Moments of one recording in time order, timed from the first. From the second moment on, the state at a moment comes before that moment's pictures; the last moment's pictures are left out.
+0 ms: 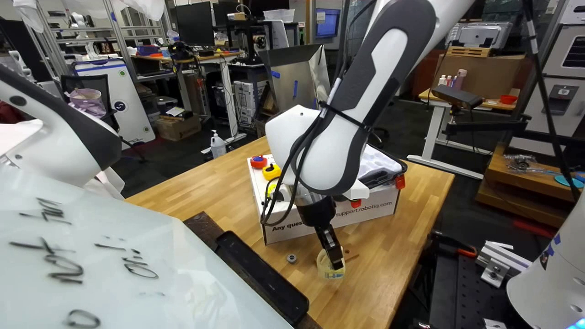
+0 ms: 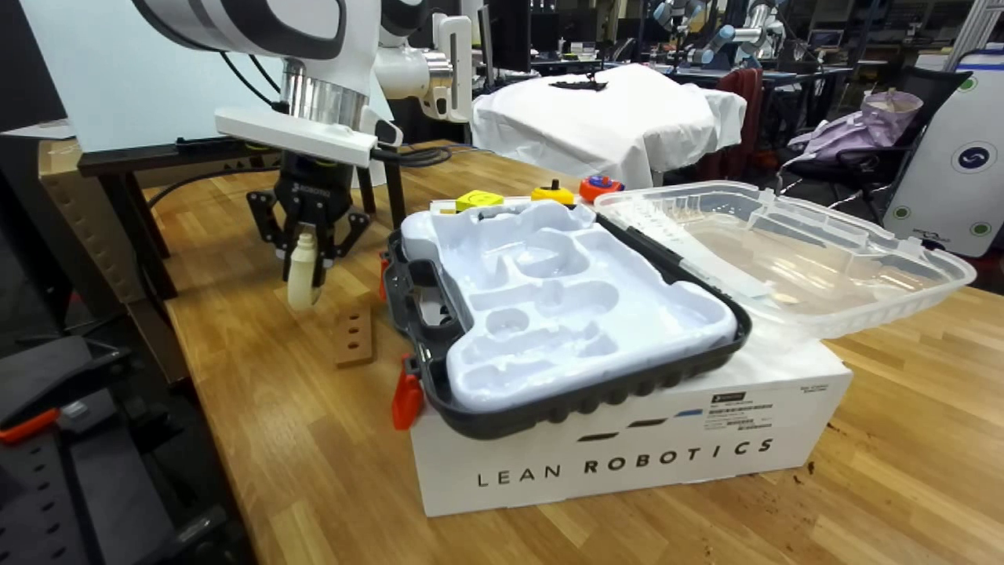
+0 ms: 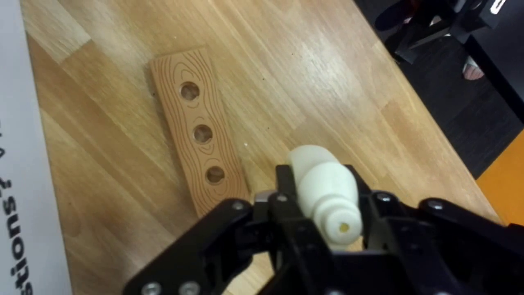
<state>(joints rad) 0.03 0.33 0.19 -2.39 0.01 2.37 -0.58</state>
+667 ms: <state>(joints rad) 0.08 0.20 0.18 -2.39 -0.09 2.36 -0.38</state>
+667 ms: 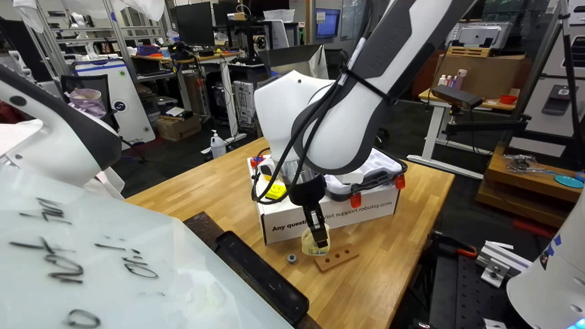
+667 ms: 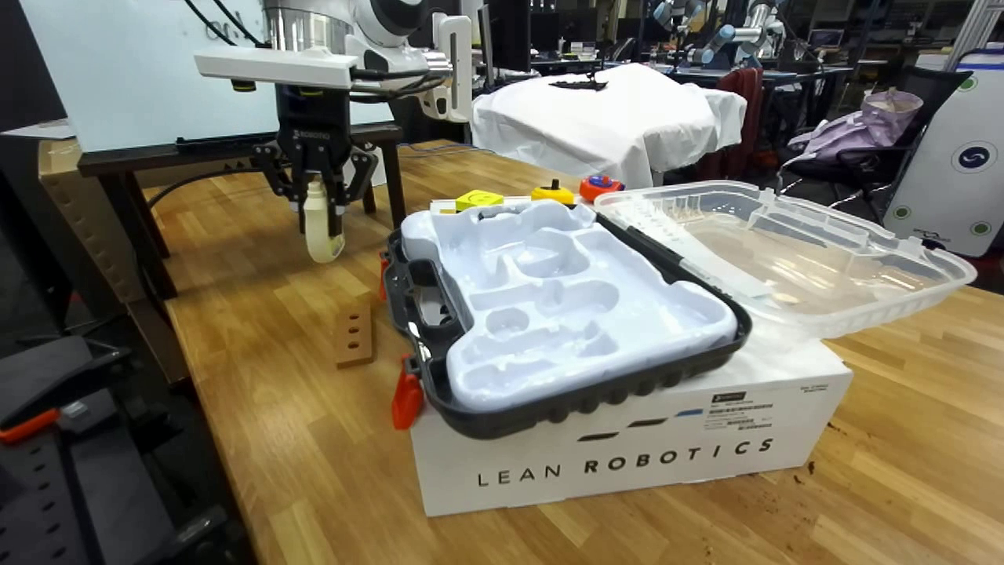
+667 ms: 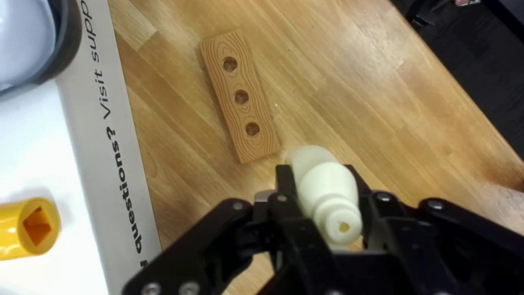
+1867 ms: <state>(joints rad) 0.12 0.09 0.18 -2.39 -0.13 2.28 -0.24</state>
